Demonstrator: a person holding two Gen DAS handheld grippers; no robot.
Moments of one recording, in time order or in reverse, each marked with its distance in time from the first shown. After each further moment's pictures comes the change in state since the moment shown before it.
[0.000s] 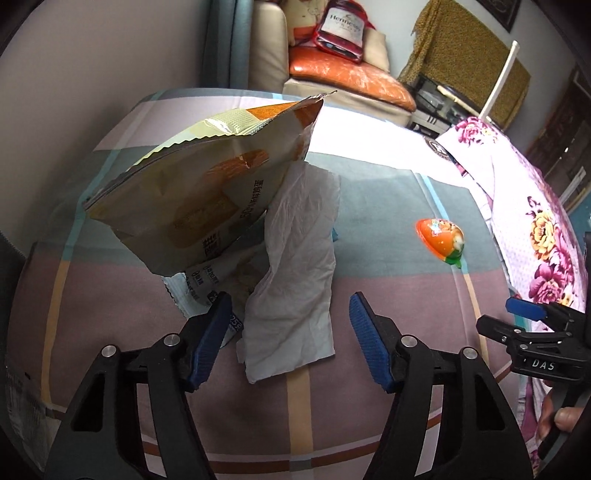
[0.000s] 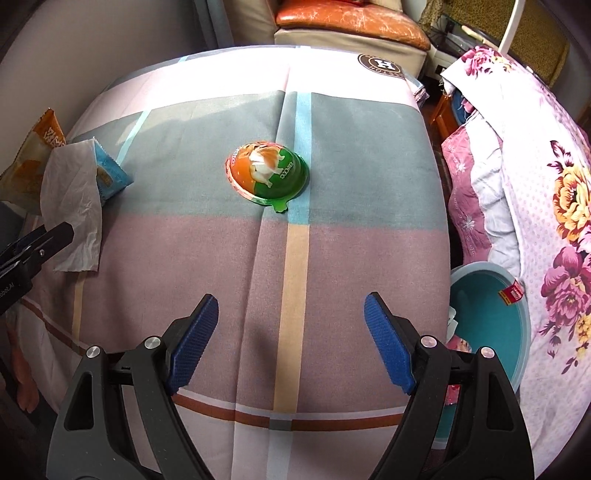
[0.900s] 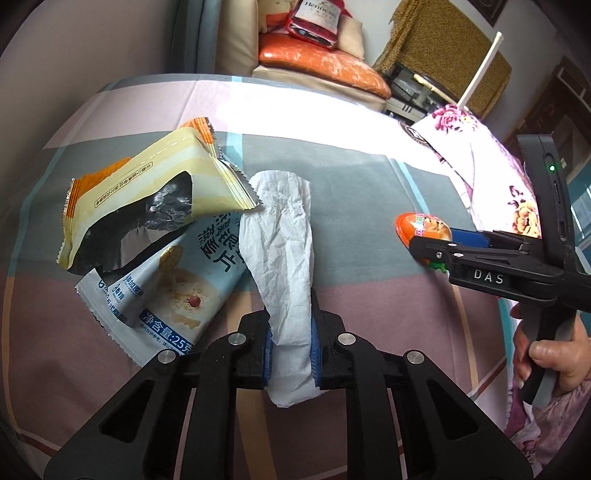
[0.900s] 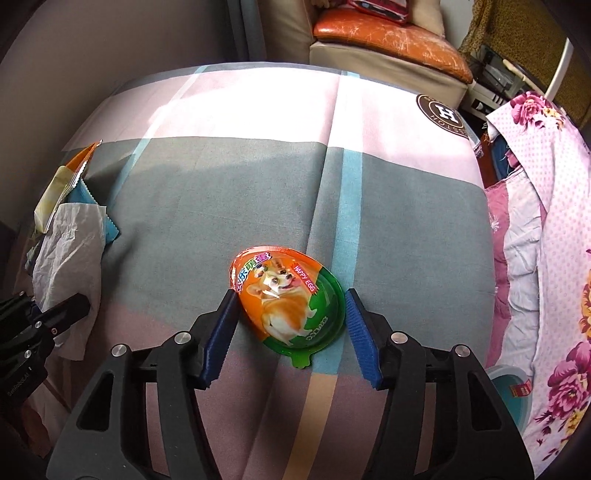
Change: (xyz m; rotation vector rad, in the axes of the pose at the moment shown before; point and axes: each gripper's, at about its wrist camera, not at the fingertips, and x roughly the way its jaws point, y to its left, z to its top) left arm 0.028 -0.020 0.004 0.041 0.041 -0.118; right arm 0.043 0.016 0.070 -0.113 -0.045 0.048
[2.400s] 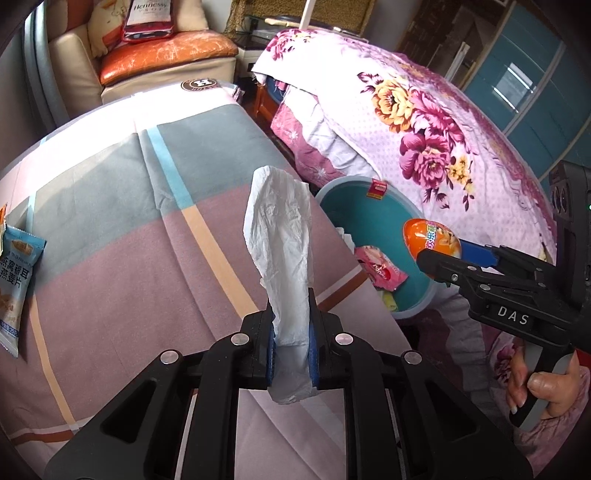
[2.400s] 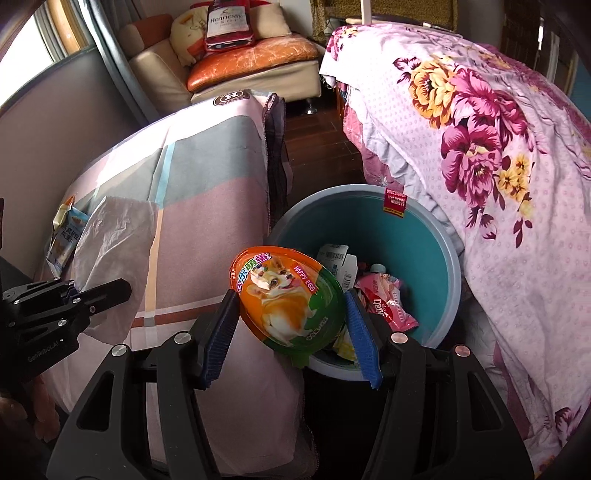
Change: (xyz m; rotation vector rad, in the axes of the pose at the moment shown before) left arm -0.010 -0.218 -0.063 0.431 0.138 -0.194; right arm -0.142 -0.138 -0.220 0.458 -0.168 -0.077
